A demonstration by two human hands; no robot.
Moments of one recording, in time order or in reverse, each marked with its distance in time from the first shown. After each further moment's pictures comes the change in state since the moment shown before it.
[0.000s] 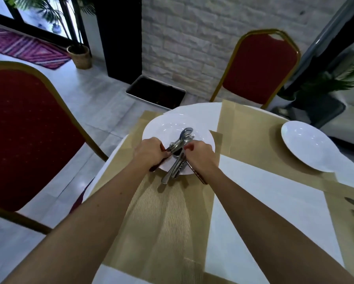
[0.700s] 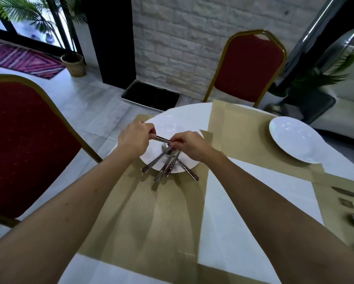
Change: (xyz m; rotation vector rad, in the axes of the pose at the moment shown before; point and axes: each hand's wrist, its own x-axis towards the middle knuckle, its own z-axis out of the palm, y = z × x) left_hand -0.017 0.013 -0.048 0.193 0.252 0.271; right_hand 0.007 -0.015 -0.041 -0.049 -0.280 -0.314
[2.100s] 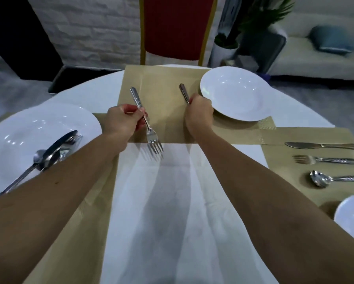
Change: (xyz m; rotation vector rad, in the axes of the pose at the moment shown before) left_hand 0.085 0.212 0.158 -1.034 -0.082 -0.348; right_hand -0.018 0.252 -0.077 0.003 0.672 0.611
